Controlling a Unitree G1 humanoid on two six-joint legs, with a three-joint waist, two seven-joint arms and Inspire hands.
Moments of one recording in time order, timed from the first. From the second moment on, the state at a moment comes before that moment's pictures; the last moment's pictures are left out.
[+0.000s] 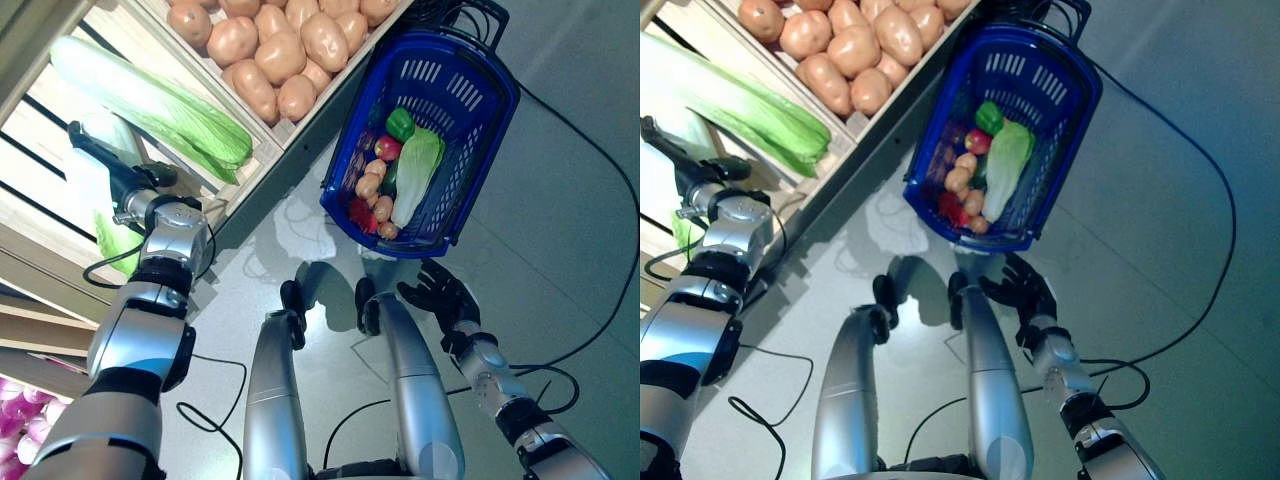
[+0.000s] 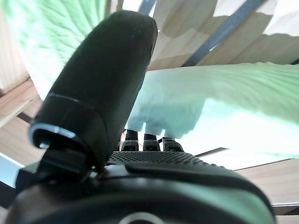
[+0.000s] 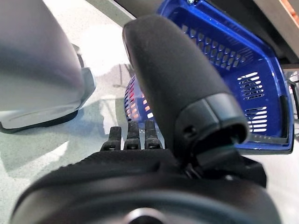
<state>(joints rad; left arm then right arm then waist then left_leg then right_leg) -1.04 0.60 -0.26 1.08 -0.29 0.10 0.93 -0.31 -0.35 0.36 0.69 0.88 -0.25 -0.02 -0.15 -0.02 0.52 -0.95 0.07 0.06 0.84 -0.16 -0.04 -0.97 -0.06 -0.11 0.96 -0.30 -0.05</state>
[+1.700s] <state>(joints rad) -1.01 0.75 -0.20 0.99 -0.79 0.11 0.55 -0.19 -0.37 0.36 0.54 0.83 -0.26 -0.06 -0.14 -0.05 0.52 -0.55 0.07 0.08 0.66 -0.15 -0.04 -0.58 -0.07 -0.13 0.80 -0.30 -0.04</state>
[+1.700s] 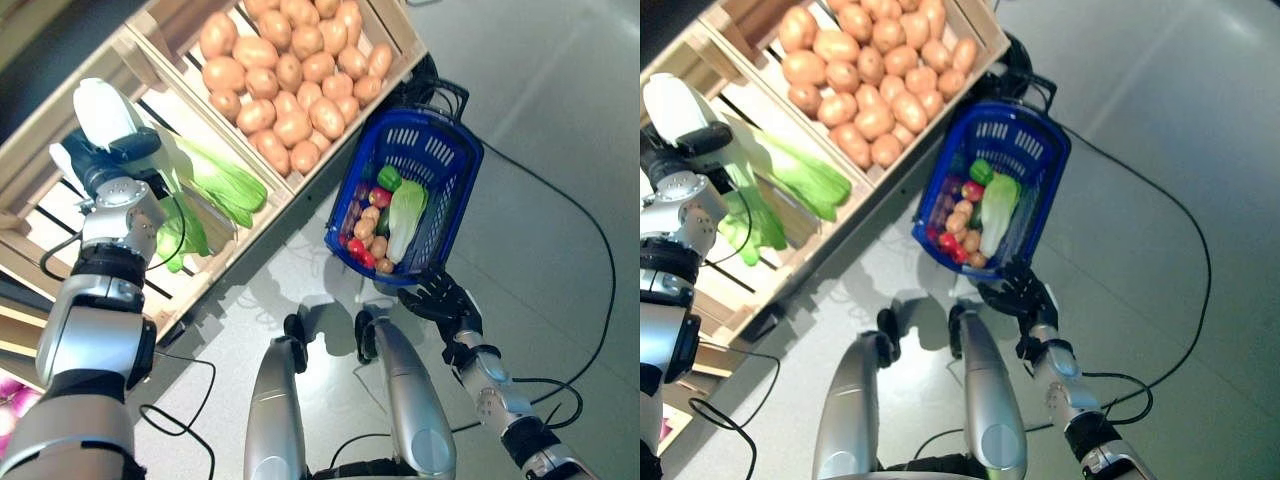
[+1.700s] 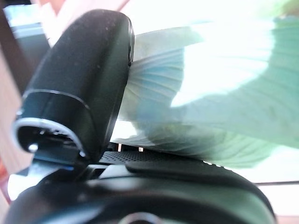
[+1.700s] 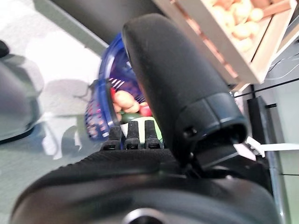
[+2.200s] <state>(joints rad) -0.52 0.69 -0.13 0.73 -0.76 0.03 0.22 -0.07 -0.35 0.31 0.38 0.77 -0.24 0.08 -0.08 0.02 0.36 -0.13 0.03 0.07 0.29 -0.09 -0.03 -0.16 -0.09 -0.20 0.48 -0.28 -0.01</state>
